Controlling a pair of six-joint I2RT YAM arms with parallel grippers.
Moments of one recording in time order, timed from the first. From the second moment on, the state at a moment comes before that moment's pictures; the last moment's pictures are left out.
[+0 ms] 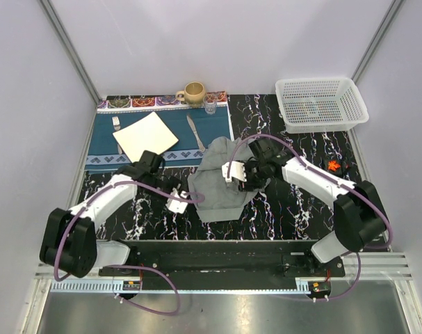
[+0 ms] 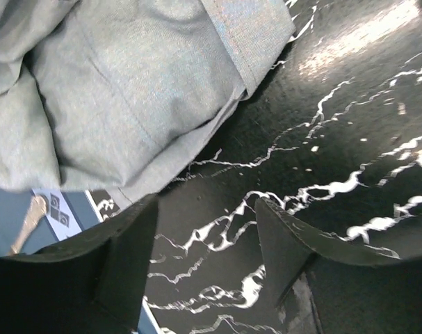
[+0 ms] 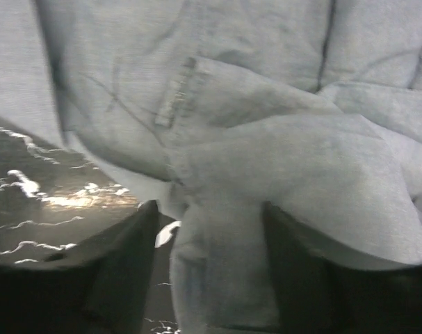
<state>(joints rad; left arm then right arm) -0.32 1.26 0.78 -0.78 0.75 1.71 0.57 1.51 1.04 -0.63 -0.35 -1.11</state>
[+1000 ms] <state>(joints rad) -0.54 0.90 0.70 -0.72 0.69 1.62 0.31 1.56 1.24 -0.56 -0.24 -0.91</state>
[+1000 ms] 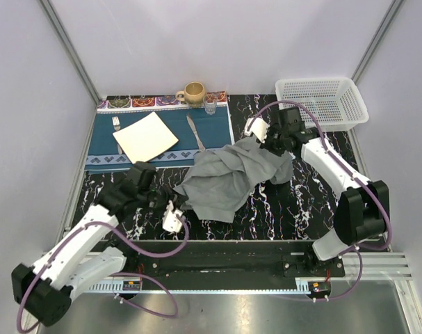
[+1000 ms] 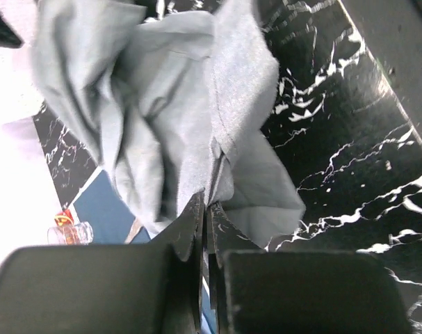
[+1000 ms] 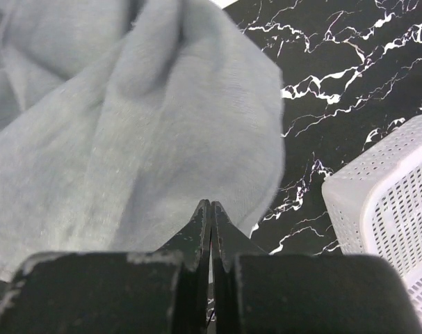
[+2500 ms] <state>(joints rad) -0.24 1.33 0.89 -0.40 0.83 0.50 0.64 1.45 0.81 -0.49 -0.62 -1.05</state>
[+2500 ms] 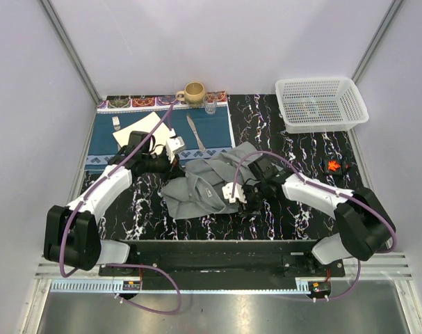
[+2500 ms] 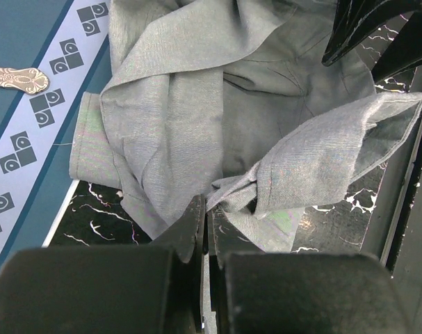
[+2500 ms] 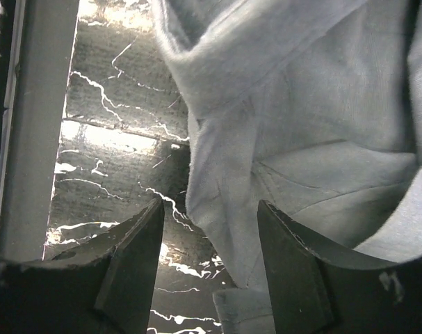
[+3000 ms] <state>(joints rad) -0.19 1.31 0.90 -0.40 0.83 0.43 0.64 1.46 0.90 -0.43 -0.41 -0.90</state>
